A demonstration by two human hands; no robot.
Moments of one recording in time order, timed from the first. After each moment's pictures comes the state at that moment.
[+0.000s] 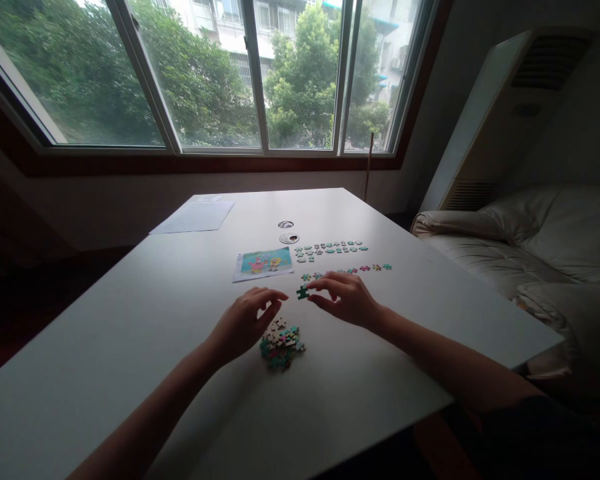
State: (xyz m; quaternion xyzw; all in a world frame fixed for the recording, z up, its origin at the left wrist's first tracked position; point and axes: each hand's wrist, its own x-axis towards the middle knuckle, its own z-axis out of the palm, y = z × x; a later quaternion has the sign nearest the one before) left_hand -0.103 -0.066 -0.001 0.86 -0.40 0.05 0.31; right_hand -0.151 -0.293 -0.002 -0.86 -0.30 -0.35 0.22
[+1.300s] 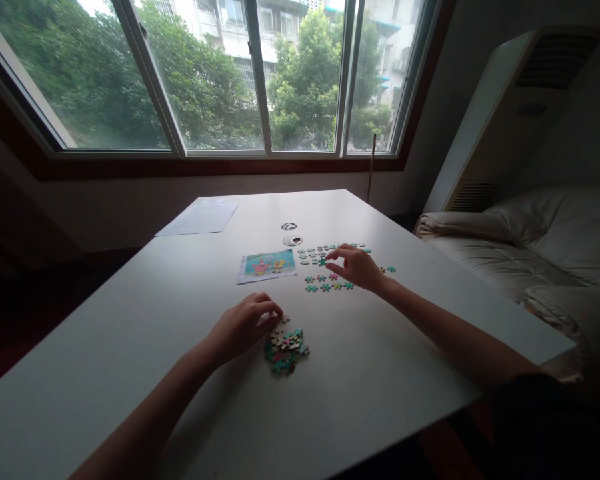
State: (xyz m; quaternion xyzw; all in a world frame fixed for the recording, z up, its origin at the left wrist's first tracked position) left_hand -0.089 -0.051 -0.011 0.87 -0.45 0.01 0.21; right_hand -0.097 -0.338 0.001 -0.93 -0.16 -0.25 0.20
